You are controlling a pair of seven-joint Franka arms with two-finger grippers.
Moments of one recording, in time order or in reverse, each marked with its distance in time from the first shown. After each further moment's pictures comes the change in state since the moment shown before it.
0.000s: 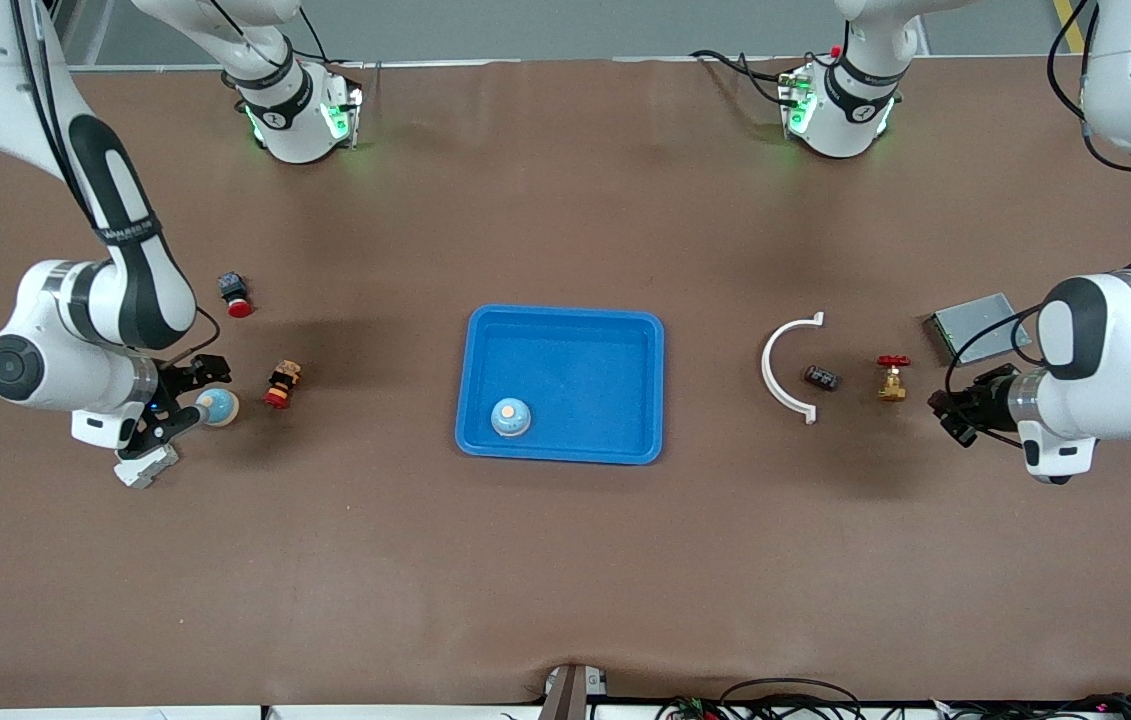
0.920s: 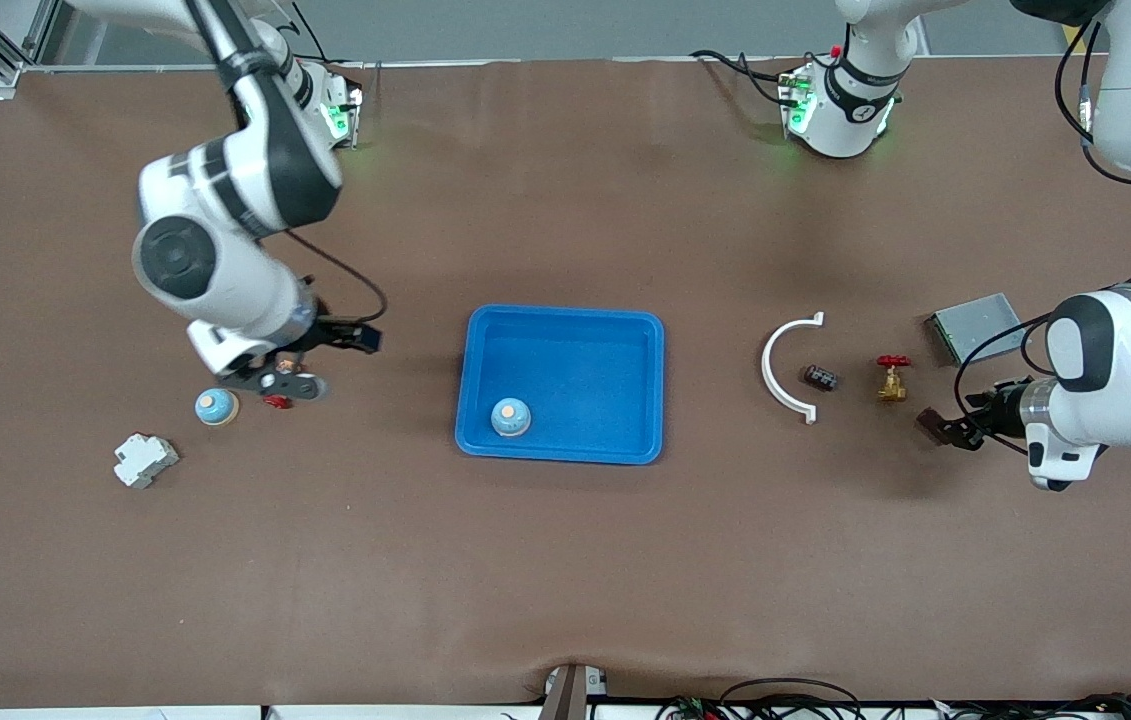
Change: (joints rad) left arm 0.034 0.055 -0.006 0.011 0.001 0.052 0.155; right arm 0.473 -0.164 0.016 0.141 0.106 -0.182 1.069
